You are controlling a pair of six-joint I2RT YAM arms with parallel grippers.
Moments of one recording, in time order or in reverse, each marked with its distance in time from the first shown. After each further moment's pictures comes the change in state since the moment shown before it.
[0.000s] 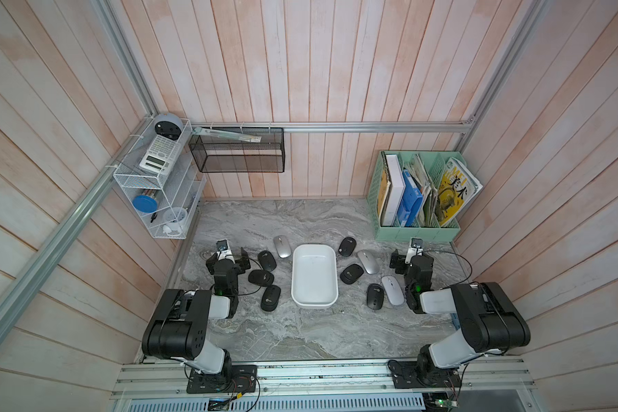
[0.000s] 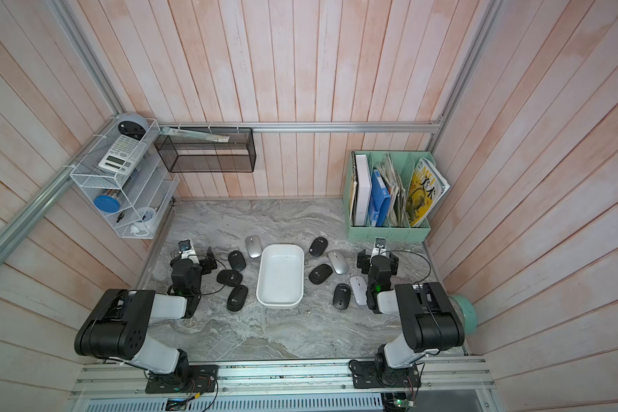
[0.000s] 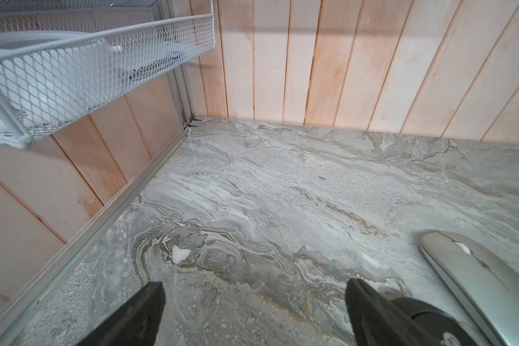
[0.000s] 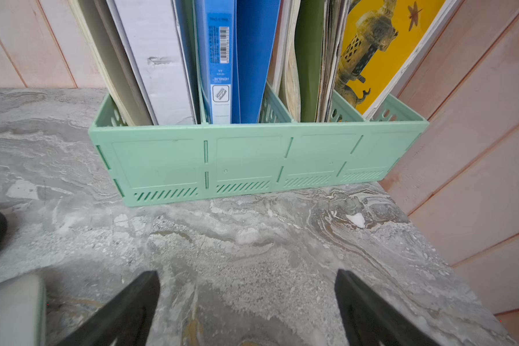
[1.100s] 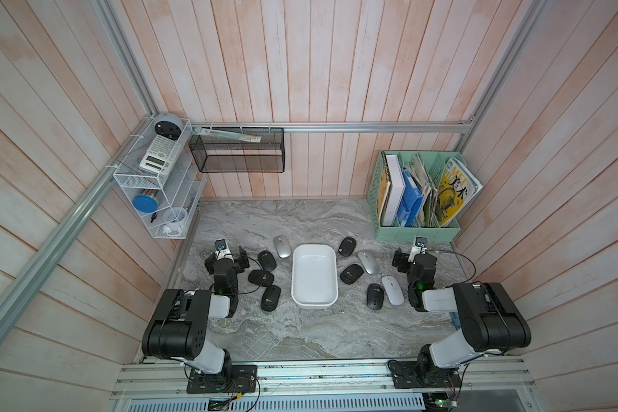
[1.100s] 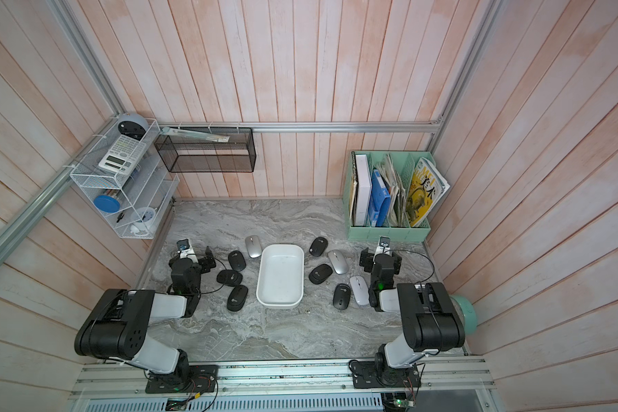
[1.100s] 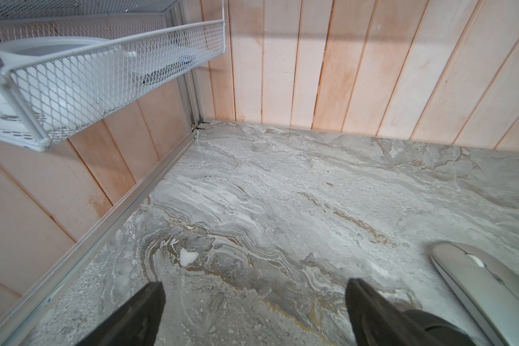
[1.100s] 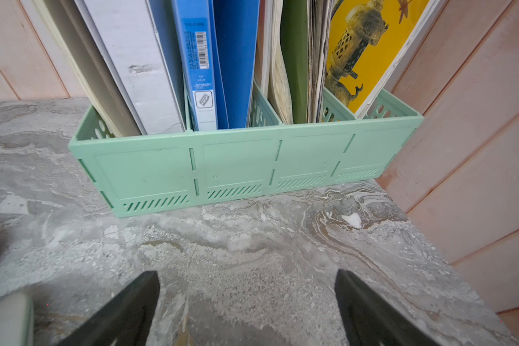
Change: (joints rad) left arm 0.003 -0.003 0.010 -0.010 -0.032 -0.007; right arm -0.042 -0.002 0.018 -0.023 -0.028 0.037
